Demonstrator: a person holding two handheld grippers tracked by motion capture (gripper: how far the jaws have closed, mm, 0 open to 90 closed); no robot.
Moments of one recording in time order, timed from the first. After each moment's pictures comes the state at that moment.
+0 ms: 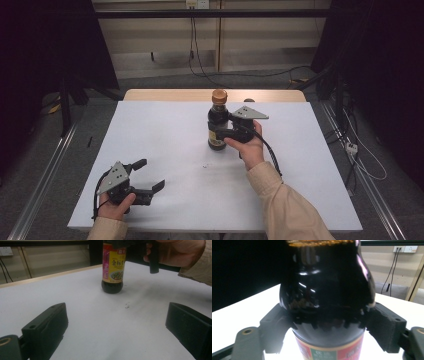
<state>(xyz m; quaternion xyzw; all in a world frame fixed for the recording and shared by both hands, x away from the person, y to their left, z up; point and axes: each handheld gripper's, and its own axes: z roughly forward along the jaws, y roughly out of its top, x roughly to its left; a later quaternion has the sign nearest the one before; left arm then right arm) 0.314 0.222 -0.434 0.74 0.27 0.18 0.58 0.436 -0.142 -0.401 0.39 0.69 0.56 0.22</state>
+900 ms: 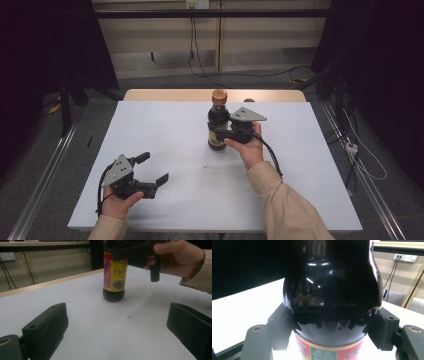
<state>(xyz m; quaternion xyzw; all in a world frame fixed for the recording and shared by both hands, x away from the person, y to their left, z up) 0.326 0.208 -0.419 0.74 0.27 0.19 0.58 0.436 -0.141 -0.403 0.35 0.71 0.55 0.25</state>
